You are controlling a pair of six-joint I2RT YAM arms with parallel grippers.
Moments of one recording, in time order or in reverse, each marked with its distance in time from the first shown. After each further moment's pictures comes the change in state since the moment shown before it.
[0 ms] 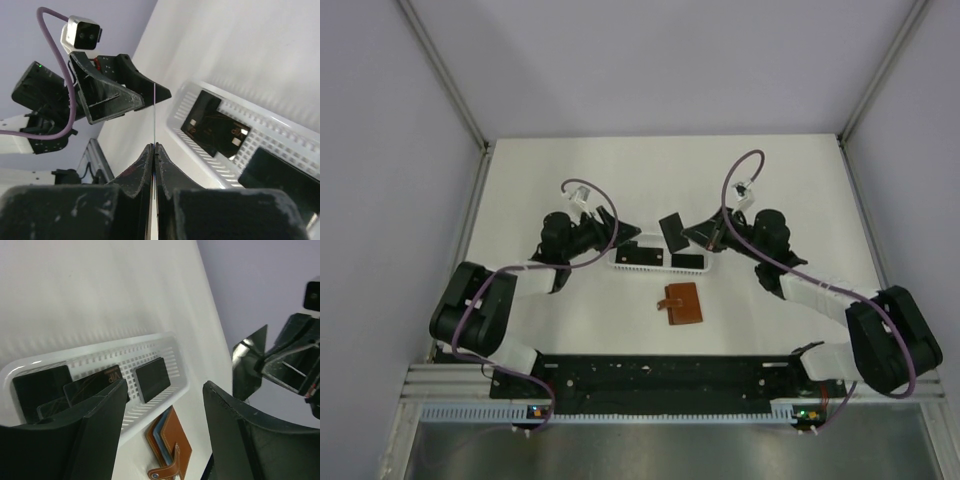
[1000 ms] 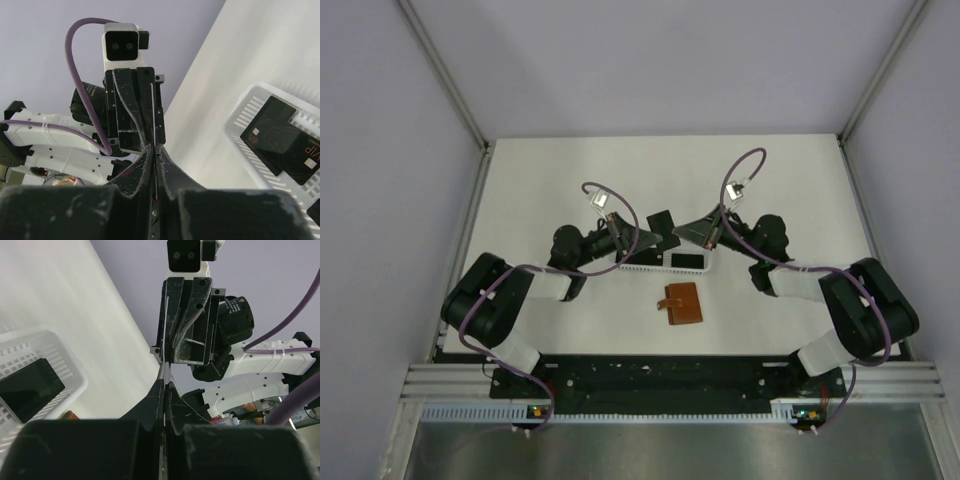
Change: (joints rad) left arm -0.158 0.073 -0.039 0.520 0.132 -0.363; right arm -0.003 0.229 -0.029 0.550 -0.214 0.351
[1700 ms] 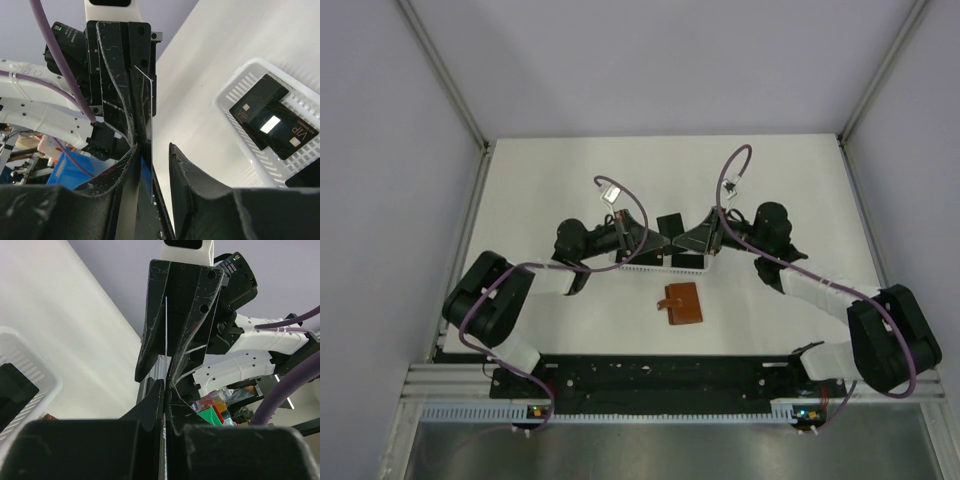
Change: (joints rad) left arm -0.031 0.002 0.072 -0.002 0.128 0.005; right arm 0.000 -0.185 0.088 -0.470 -0.117 -0.324
